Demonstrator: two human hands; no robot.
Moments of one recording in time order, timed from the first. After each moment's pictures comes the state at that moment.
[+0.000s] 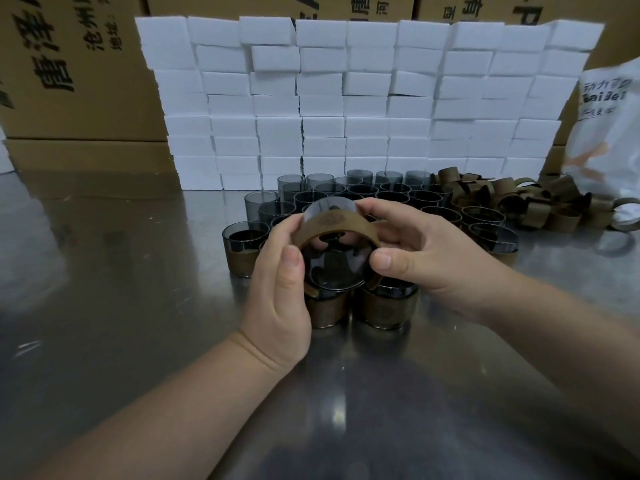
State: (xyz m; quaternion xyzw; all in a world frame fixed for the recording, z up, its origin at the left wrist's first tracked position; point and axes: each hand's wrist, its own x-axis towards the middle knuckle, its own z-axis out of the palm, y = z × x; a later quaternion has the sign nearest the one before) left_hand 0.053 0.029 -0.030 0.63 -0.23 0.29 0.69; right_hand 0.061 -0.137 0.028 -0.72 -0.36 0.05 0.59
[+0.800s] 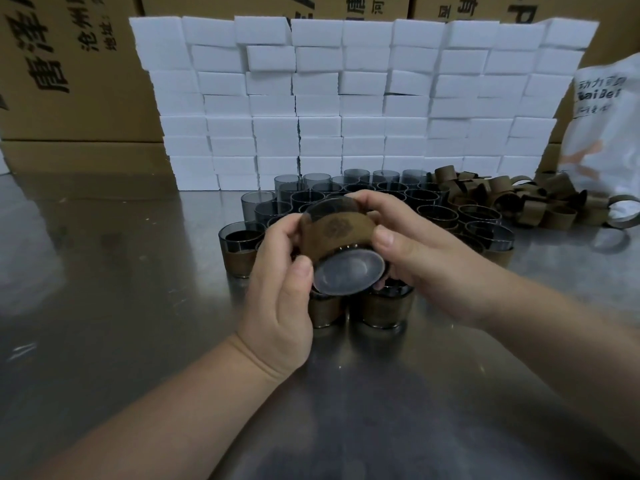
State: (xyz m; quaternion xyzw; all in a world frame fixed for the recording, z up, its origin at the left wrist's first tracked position) left_hand 0.050 0.028 -0.030 0.68 -0.26 0.33 0.60; right_hand 0.050 -0.132 0.032 -0.75 -0.35 0.04 0.56
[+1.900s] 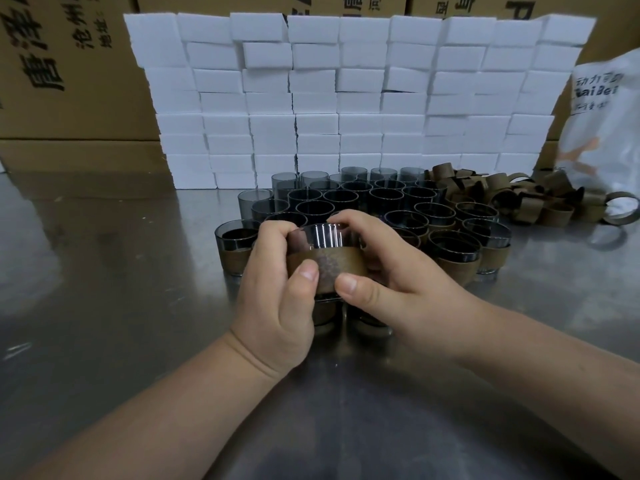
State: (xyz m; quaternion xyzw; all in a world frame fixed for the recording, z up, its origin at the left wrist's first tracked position) left_hand 0.040 0.029 -0.021 0.73 -0.24 0.40 0.49; right_hand 0.039 -0.120 0.012 -0.78 -0.41 -0.05 0.47
